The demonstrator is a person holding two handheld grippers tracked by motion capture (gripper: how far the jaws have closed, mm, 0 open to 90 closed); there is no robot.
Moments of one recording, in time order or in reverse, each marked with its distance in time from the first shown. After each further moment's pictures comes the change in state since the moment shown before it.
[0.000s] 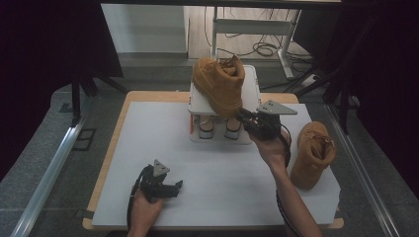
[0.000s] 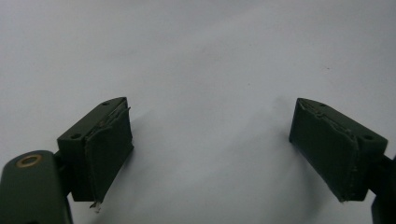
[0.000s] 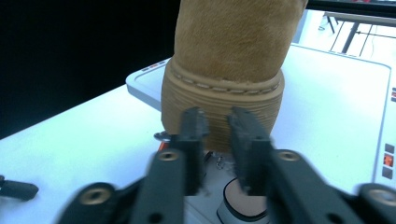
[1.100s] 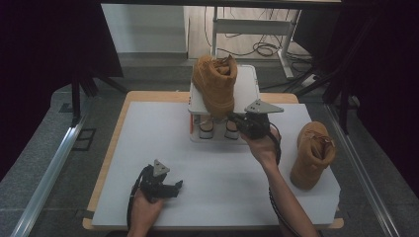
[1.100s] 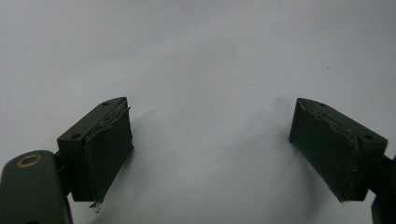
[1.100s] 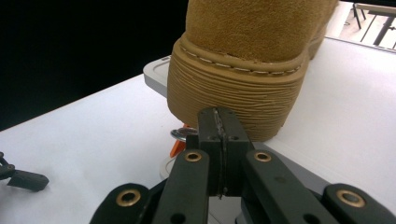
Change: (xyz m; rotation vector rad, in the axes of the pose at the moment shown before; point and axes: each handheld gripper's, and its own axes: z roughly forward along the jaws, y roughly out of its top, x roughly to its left) left arm 0.000 0.000 0.000 0.003 -0.001 0.005; right arm 0.010 -0.002 0.027 0.033 0.070 -0.031
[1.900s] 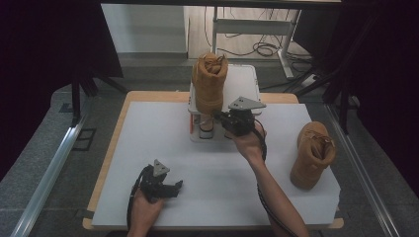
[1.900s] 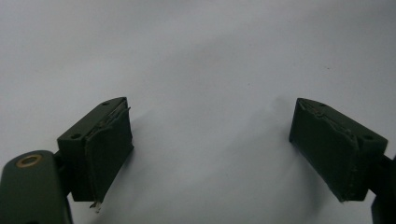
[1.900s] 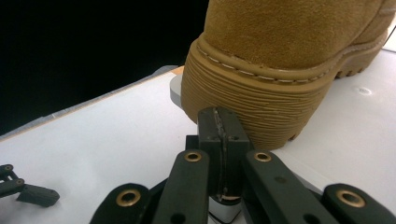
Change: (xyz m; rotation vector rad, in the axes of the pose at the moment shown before) left arm 0.000 0.000 0.000 -0.005 -0.001 -0.003; right arm 0.021 0.012 0.033 0.011 0.042 -0.018
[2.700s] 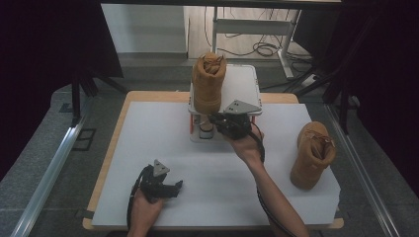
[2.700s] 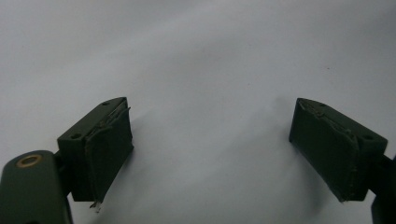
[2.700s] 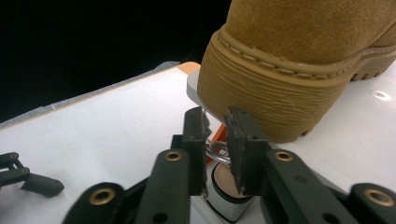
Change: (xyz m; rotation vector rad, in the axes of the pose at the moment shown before) left arm 0.000 0.000 0.000 0.001 0.001 0.000; right arm 0.012 -0.002 0.000 0.012 0.006 -0.052
